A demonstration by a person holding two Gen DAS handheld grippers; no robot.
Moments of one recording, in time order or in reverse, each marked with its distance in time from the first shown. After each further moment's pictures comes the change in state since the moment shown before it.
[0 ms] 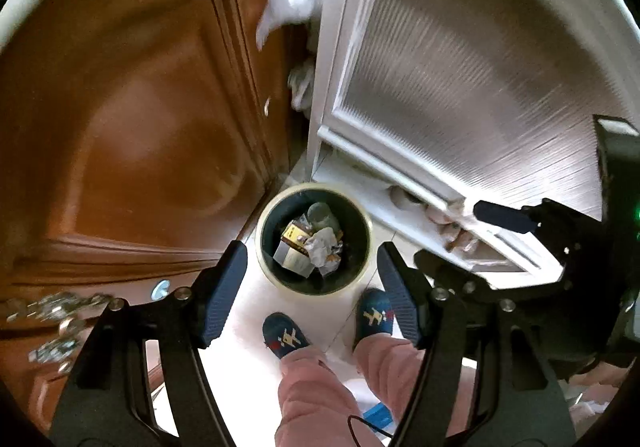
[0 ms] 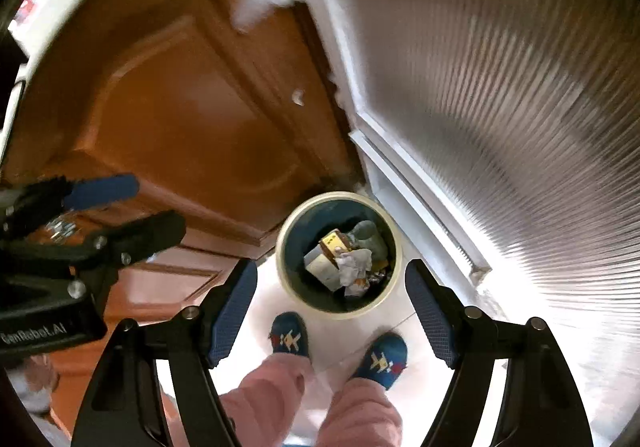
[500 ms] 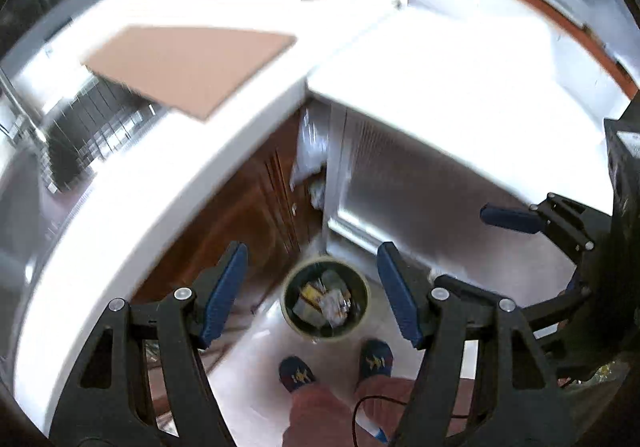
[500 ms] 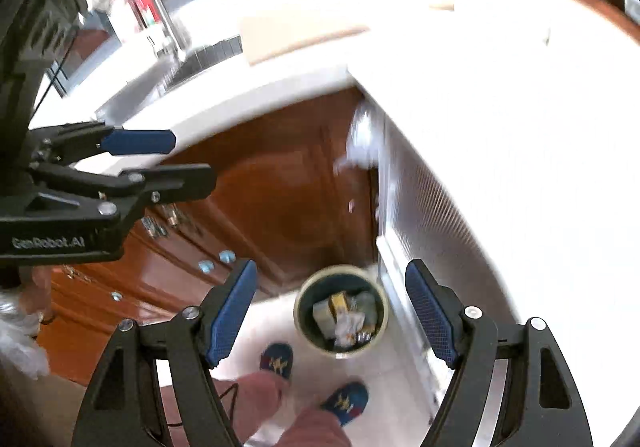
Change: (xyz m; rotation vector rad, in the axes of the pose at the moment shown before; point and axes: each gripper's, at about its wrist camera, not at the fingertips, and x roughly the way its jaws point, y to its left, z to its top) left arm -0.189 -0.025 0.037 -0.018 -0.272 0.095; right arm -0.201 0.032 0.052 -0.272 -0.265 0.065
